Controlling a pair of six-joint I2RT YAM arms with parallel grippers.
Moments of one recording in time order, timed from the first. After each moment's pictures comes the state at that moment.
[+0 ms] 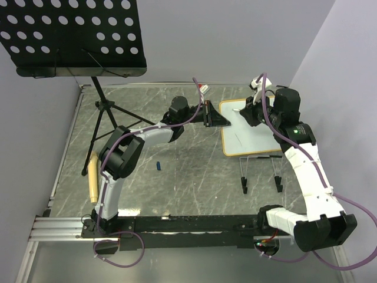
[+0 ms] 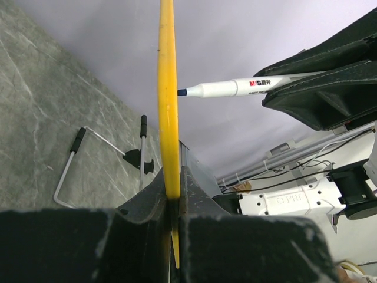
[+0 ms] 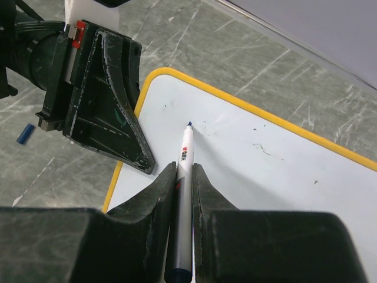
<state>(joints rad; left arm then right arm) -0.67 2.11 1.47 0.83 0.85 -1.08 0.14 1.13 1.26 -0.54 -0.37 -0.22</state>
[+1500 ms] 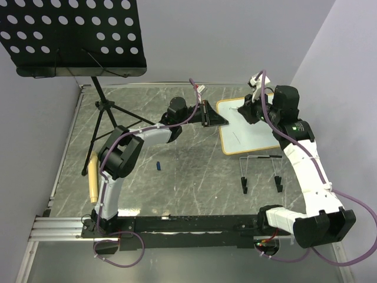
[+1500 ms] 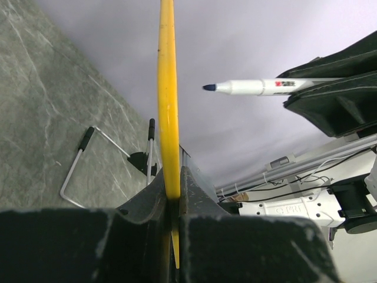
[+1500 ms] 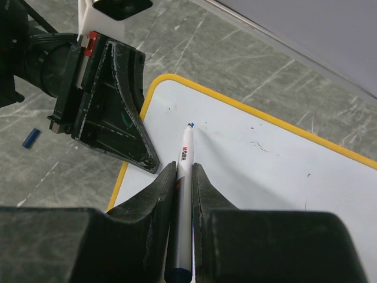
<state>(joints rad) -0.66 2.10 1.44 0.83 0.80 -1.11 0.14 1.16 1.28 -0.52 -0.40 -0.21</state>
